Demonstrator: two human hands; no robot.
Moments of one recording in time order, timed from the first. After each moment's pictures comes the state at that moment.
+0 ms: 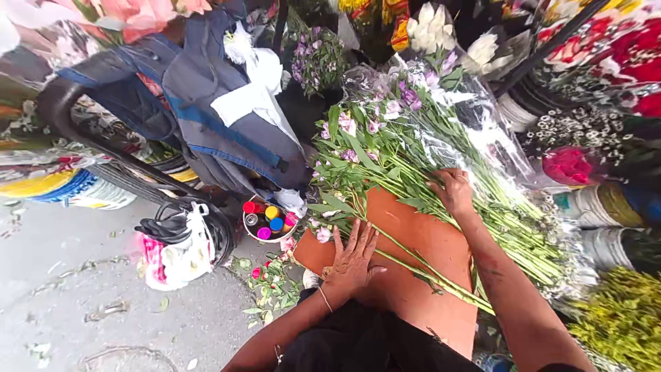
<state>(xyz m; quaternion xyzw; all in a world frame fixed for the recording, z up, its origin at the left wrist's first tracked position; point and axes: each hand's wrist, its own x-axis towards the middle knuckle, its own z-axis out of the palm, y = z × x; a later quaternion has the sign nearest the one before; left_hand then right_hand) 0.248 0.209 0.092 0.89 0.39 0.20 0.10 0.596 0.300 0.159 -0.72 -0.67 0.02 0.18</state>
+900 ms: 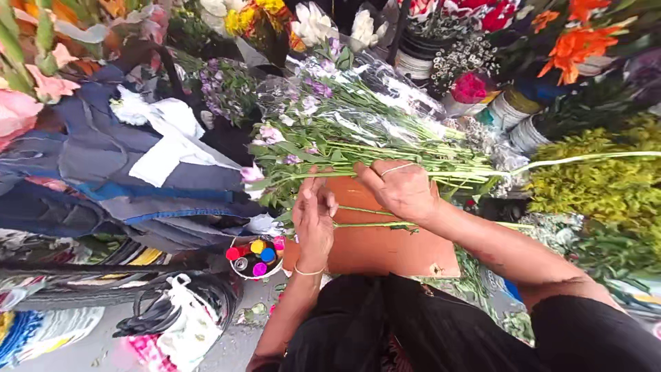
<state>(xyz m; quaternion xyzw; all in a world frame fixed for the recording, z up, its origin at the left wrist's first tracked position) 0.255 0.262 0.234 0.39 0.13 0.55 0.73 0.422 0.195 0.306 -0.59 -0.73 -0.31 0.19</state>
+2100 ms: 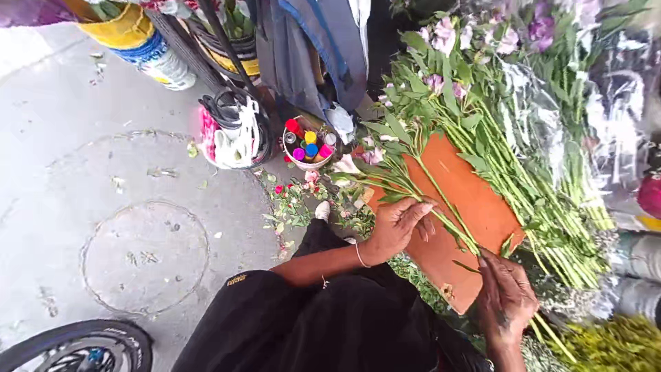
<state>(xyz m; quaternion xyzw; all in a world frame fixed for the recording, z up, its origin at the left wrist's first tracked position) 0.243 0.130 0.172 0.34 0.26 0.62 0.65 0.457 0.029 0.197 -0.65 -0.67 0.07 0.35</state>
